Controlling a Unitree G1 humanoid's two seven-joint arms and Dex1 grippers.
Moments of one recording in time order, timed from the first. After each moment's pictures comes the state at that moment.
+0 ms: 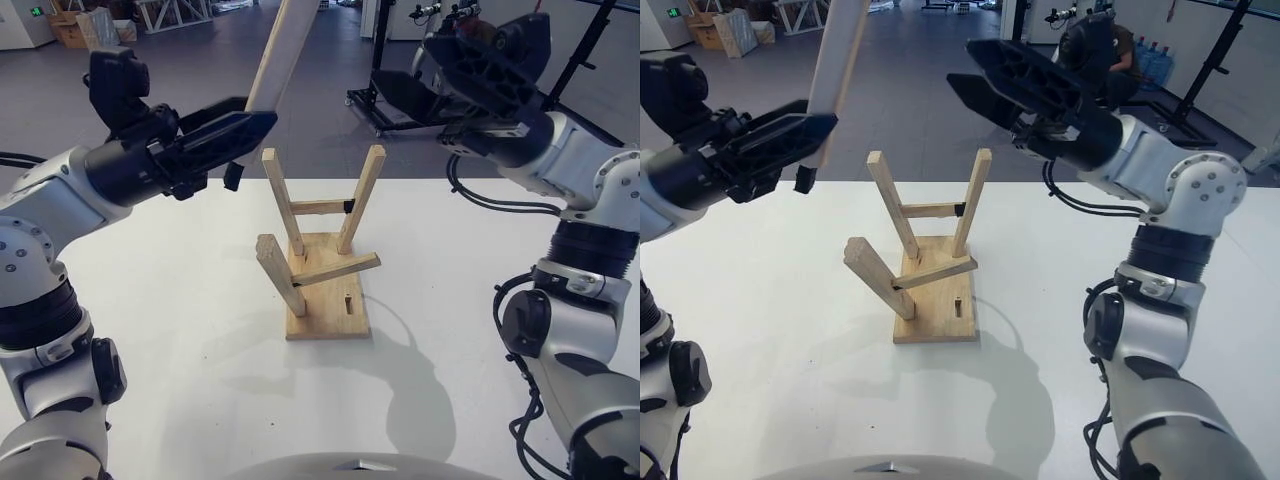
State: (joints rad) left arm -0.70 0.64 0.39 -0.33 -1.35 1.08 -0.61; right arm -0.98 -0.45 -0.40 0.15 1.59 1.32 0.47
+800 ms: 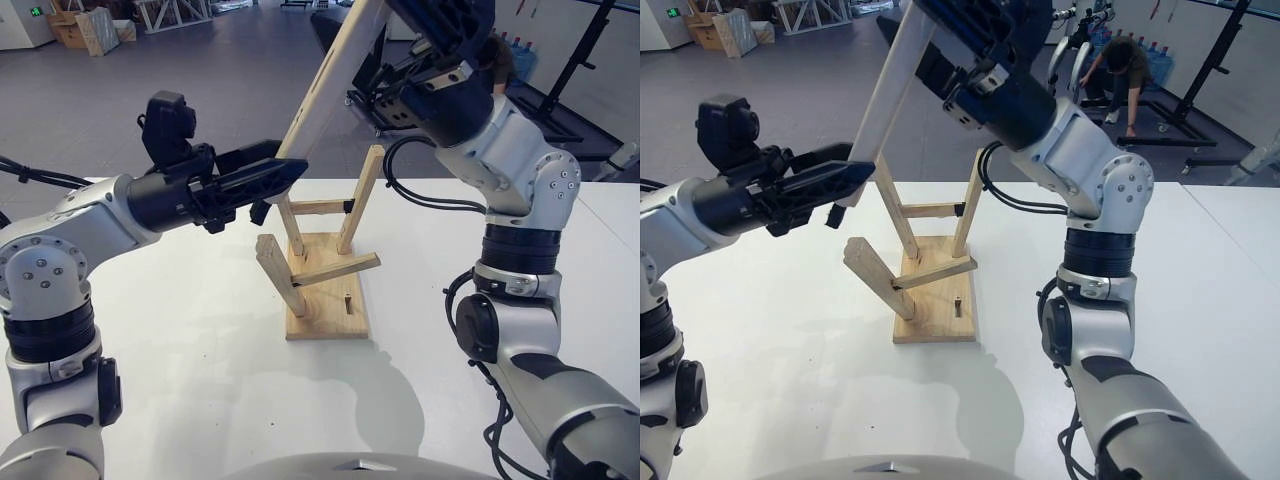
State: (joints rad) left arm -0.61 0.63 0.27 -0.38 -1.36 1.01 -0.61; right arm -1.01 -0.26 -0.24 0.07 1.86 0.99 0.14
